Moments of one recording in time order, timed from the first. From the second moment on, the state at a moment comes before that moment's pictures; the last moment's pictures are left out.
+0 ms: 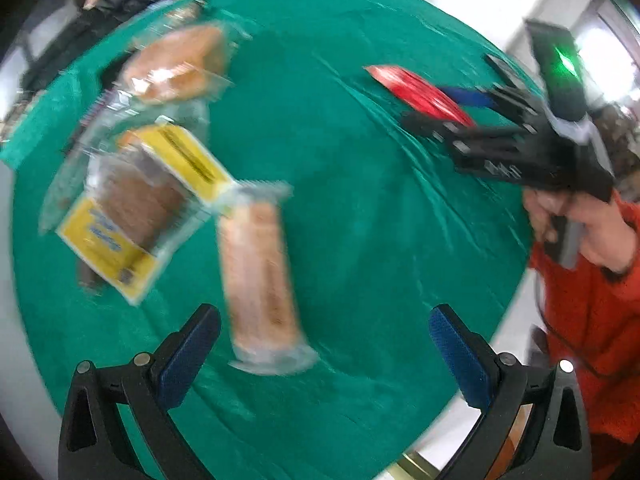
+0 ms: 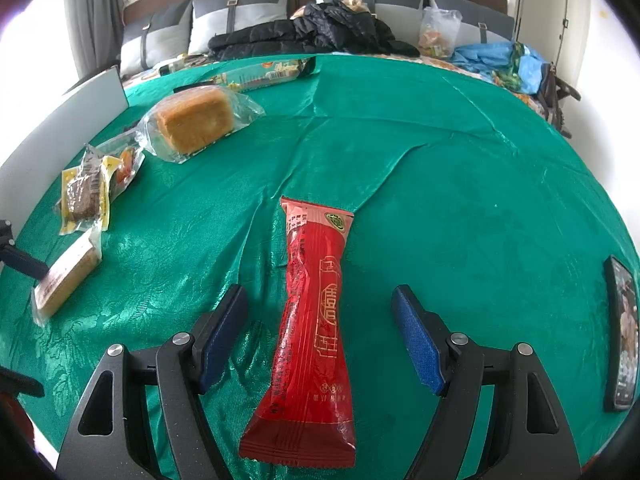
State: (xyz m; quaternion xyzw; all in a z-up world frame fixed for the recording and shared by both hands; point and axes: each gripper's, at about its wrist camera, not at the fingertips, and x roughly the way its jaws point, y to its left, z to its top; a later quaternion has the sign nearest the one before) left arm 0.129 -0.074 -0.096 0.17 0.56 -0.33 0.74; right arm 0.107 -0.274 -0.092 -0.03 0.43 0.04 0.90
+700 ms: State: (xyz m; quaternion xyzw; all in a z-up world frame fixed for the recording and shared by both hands) left arm 0.131 -0.089 -0.108 0.14 0.55 -0.22 0.79; right arm 0.106 -0.274 -0.092 -0.03 0.43 0.04 0.90
